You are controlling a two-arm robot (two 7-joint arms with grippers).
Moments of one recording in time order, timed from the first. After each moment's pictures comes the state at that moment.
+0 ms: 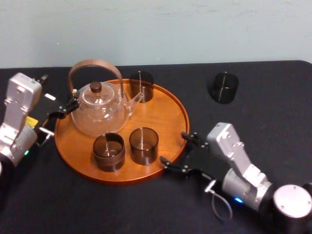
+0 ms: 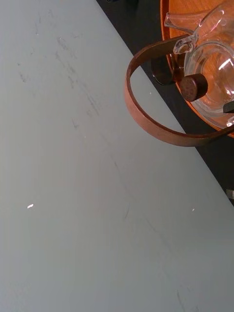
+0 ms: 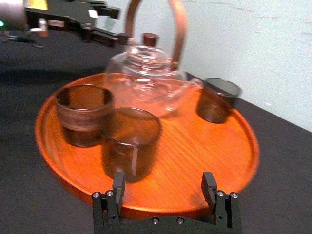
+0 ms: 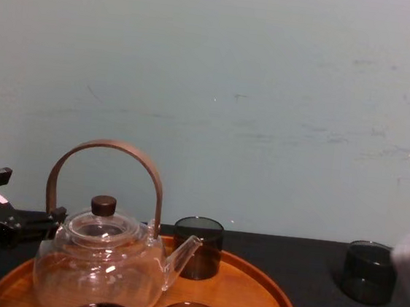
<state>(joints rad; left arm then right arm) -0.20 0.60 0.45 -1.41 -0.25 -0.12 0.03 0.03 0.36 -0.43 -1.49 0.09 -0.06 0.39</state>
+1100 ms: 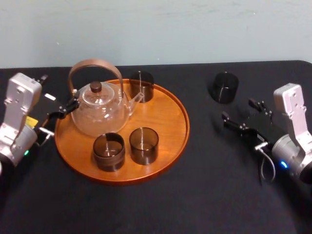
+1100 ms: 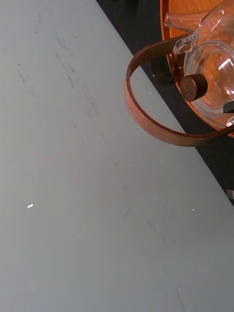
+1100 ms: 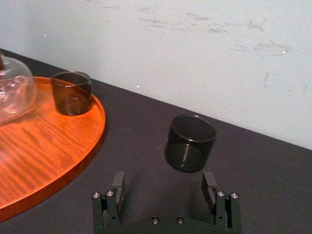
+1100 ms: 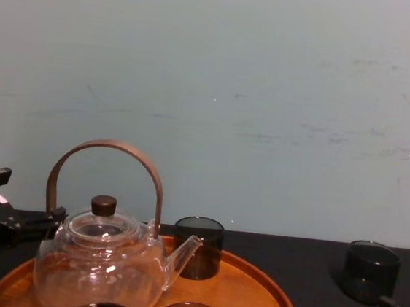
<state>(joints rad) -0.20 0.60 0.45 -1.41 -0.25 -0.12 0.03 0.09 0.36 -0.18 -1.38 0.16 -0.02 0.29</state>
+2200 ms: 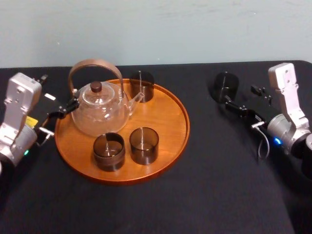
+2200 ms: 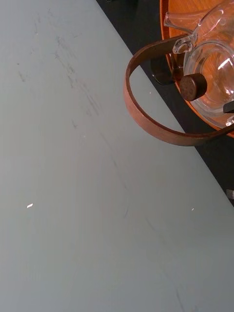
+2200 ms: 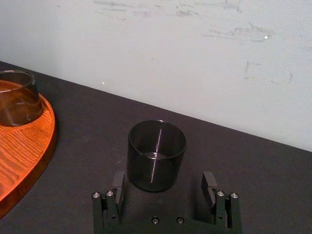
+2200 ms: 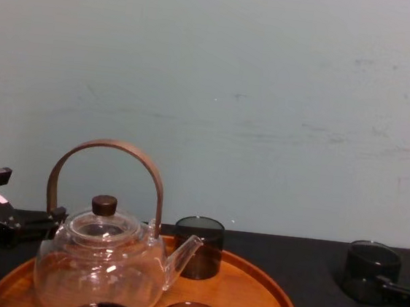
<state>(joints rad) -0.20 0.60 0.45 -1.41 -0.25 -0.12 0.03 0.30 0.29 -0.18 -1.13 0.13 0.01 0.28</state>
